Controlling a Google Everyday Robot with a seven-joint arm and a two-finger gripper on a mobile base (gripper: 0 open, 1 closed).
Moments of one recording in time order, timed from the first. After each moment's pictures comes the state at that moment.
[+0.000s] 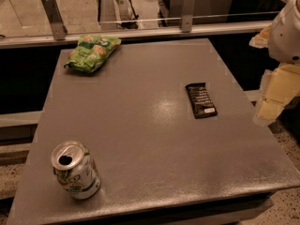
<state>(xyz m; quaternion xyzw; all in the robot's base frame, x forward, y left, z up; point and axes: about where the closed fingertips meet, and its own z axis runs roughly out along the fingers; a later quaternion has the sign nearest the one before) 0.438 -0.217 0.976 -0.60 0.78 -0.03 0.16</state>
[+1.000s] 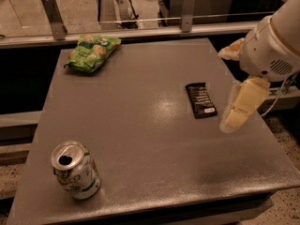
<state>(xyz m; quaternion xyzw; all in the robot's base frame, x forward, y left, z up) 0.445 -0.163 0.949 -0.62 0.75 0.06 0.23</state>
